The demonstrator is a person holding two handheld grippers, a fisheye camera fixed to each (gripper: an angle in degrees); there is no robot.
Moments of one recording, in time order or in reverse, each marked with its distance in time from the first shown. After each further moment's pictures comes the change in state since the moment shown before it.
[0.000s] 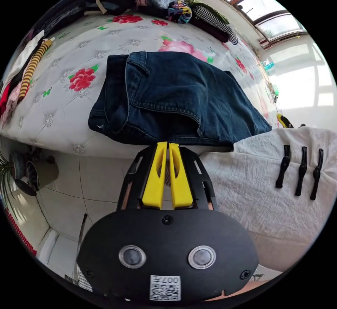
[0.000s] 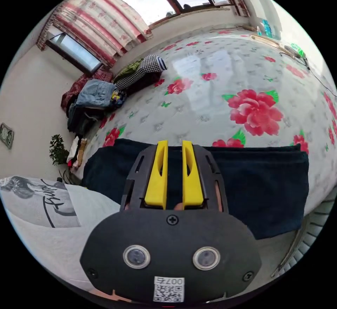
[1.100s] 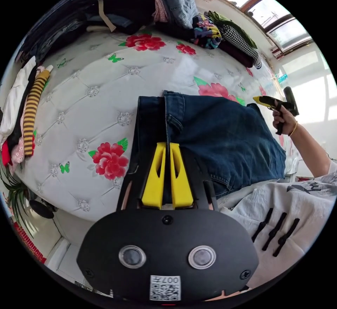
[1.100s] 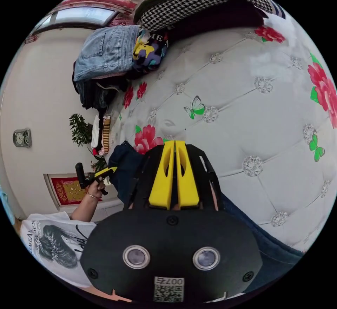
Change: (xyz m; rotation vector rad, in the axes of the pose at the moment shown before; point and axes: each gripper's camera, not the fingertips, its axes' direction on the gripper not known) left arm -0.061 -0.170 -0.026 0.064 -0.092 0.002; right arm -0.184 -0.199 0.347 -0.471 -0.312 -0.066
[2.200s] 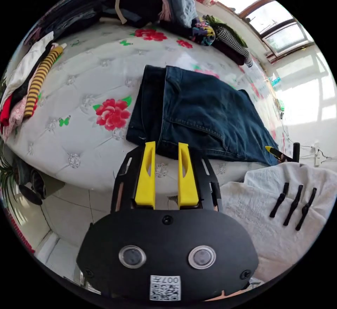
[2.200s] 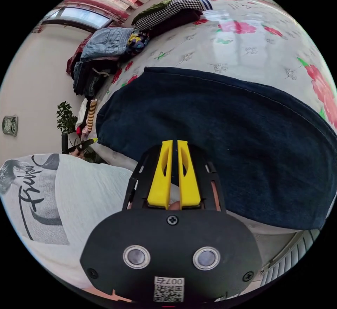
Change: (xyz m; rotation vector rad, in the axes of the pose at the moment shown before) left arm 0.011 0.112 -0.001 0.003 0.045 -0.062; right arm -0.016 0.260 -0.033 0.115 0.181 0.042
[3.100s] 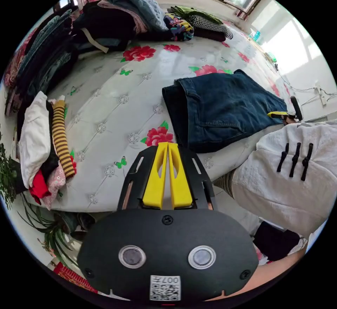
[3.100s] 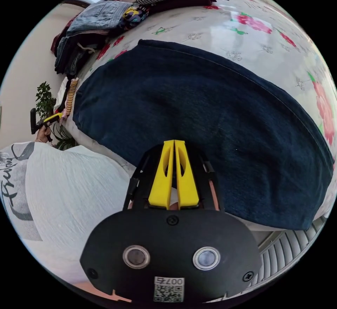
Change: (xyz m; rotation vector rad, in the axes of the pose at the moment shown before) left arm -0.070 -0.033 -0.071 -0.051 -0.103 0.380; right arm -0.029 0.023 0.014 -0.136 0.181 -0.043
